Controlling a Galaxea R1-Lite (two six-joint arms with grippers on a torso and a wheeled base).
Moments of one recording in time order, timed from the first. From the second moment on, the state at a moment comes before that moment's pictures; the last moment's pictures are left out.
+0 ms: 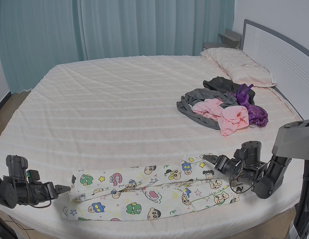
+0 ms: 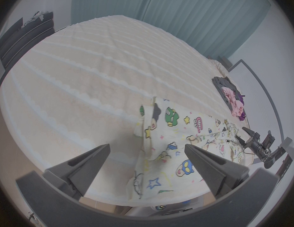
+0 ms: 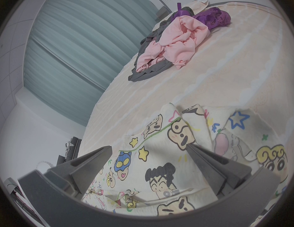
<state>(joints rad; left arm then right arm) 0.21 1.67 -0.16 -0.63 -0.31 -0.26 0.35 2.23 -0.50 -1.26 0.07 0.81</state>
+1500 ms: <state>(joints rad) 0.14 1.99 -0.20 -0.97 -0.44 -0.42 0.34 2.24 -0.50 -1.26 0.07 0.81</state>
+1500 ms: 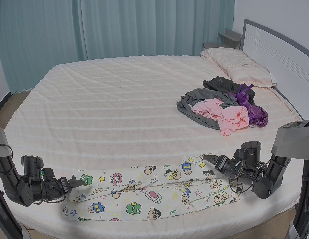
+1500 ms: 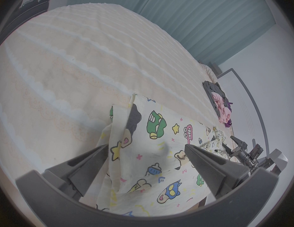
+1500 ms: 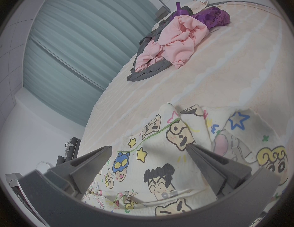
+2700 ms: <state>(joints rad) 0.15 1.94 -0.26 -0.98 -0.39 -0.59 0.34 2.24 -0.50 -1.26 0.07 0.81</state>
